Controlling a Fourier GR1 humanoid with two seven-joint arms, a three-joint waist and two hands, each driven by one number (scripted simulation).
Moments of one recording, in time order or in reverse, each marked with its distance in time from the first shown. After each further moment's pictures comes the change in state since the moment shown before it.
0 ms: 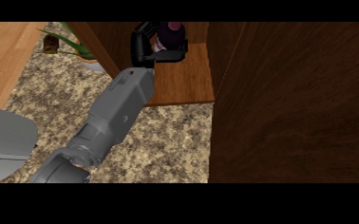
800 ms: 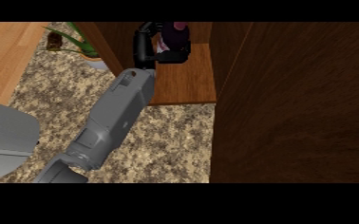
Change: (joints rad) left arm 0.058 0.002 -0.098 -0.138 -0.093 0.091 0.088; right arm -0.005 -0.017 -0.036 -0.004 0.002 0.001 0.014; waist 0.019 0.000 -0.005
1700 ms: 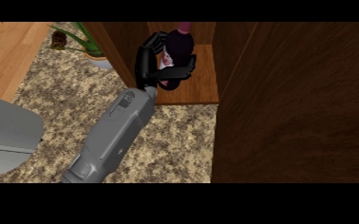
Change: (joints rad) left arm 0.242 0.000 -0.178 -0.370 0.014 0.020 0.210; right arm -0.022 -0.019 -0.028 -0.008 0.009 -0.023 0.038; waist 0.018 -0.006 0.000
